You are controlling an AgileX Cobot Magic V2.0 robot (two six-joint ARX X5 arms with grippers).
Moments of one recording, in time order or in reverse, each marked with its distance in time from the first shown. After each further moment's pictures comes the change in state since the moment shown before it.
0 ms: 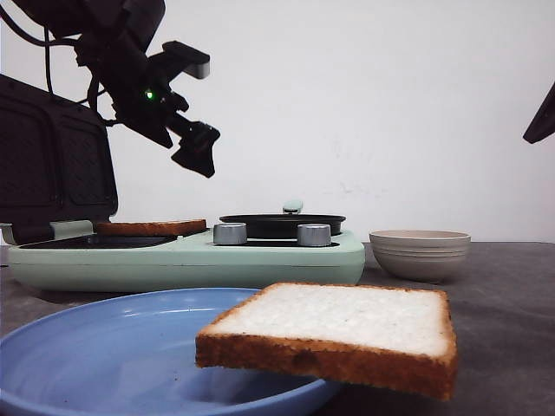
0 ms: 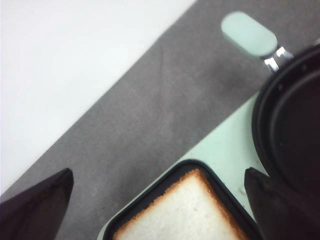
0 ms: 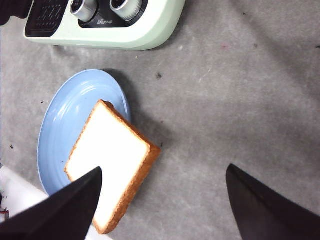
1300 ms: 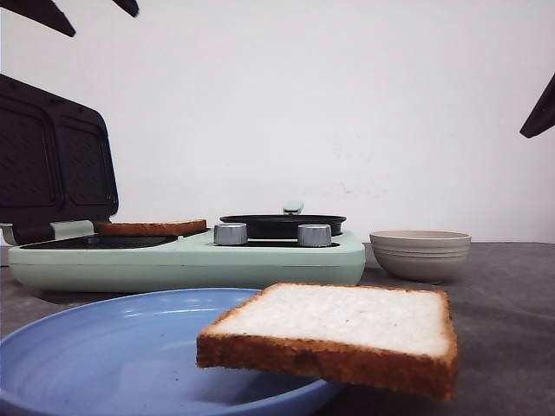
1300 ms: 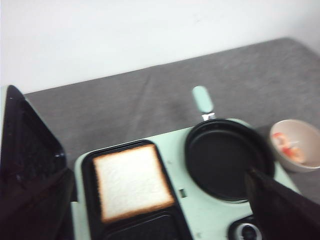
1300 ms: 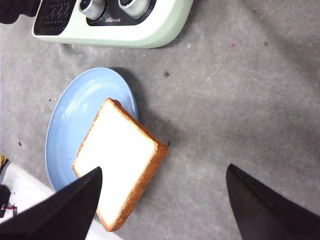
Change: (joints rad) left arm 0.211 -0.538 -0.019 -0.494 0.367 -0.488; right arm 0.000 0.000 0.000 0.000 -0.025 0.002
